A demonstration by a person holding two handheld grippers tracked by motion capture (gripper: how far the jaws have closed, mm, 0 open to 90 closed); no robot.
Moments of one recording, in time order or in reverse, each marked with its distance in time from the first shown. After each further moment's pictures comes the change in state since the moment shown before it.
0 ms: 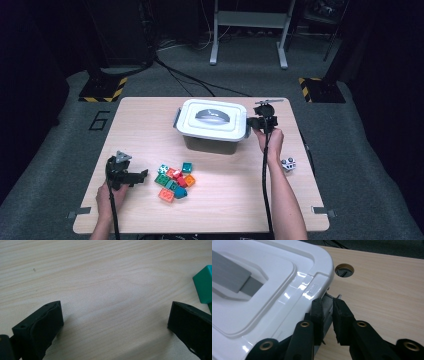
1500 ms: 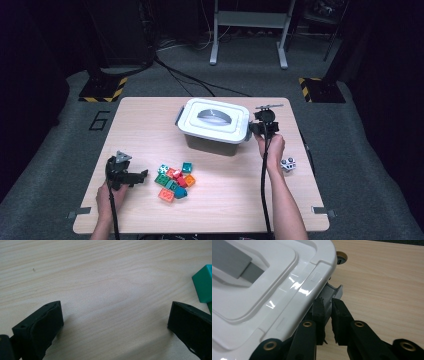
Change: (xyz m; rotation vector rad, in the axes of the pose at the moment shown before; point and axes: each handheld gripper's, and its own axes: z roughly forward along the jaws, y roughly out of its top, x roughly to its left) left arm 0.000 0.000 -0.001 0.007 -0.003 0.008; right arm 0.012 -0.014 -0.015 0.049 -0.081 0.023
